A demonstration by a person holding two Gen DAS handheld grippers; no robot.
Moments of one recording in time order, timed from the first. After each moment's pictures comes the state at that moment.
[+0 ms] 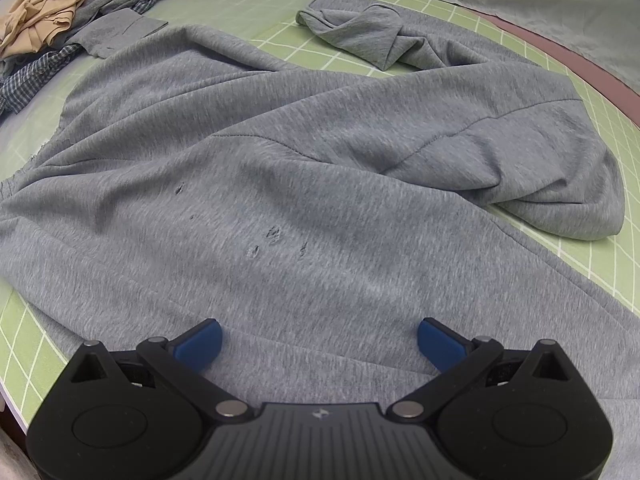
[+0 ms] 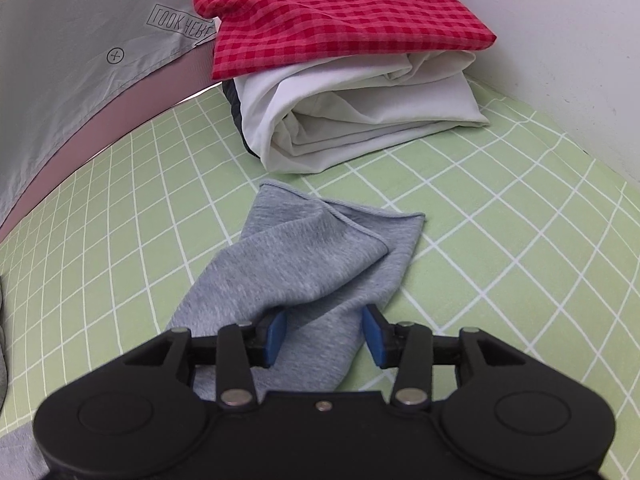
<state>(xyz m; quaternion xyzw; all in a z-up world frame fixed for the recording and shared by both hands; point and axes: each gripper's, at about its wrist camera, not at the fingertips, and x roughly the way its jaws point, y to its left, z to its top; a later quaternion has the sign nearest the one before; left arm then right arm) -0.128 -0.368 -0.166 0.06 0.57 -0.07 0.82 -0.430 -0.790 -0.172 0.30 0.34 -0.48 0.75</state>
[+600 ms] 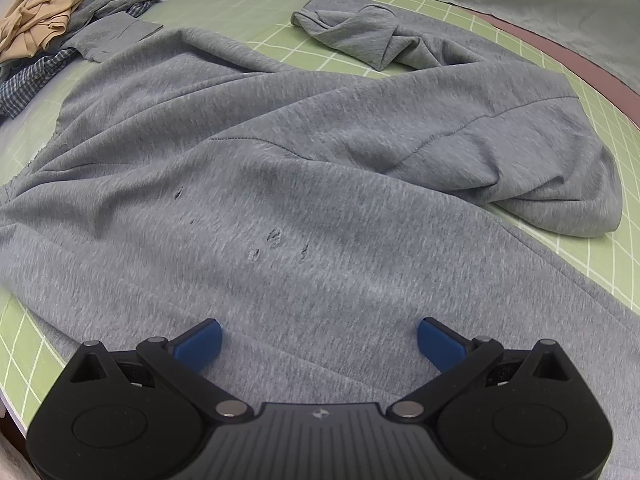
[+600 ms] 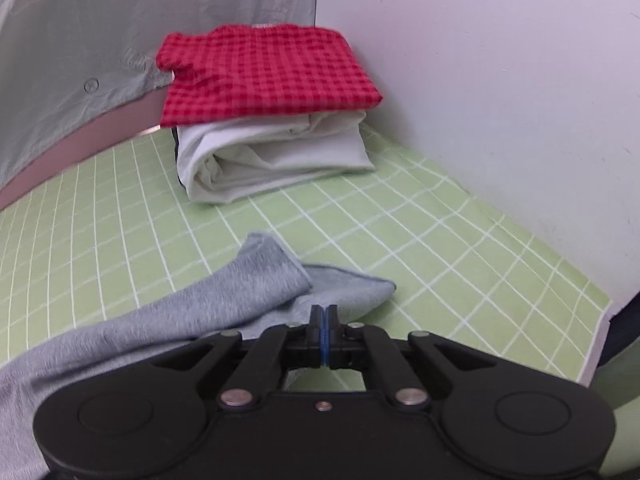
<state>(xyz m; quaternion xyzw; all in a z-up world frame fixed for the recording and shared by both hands) -0.127 -0.368 -0.166 0.06 0.57 -0.08 0.82 -0.514 -0.743 -0.136 0.23 0.35 -0.55 0.72</state>
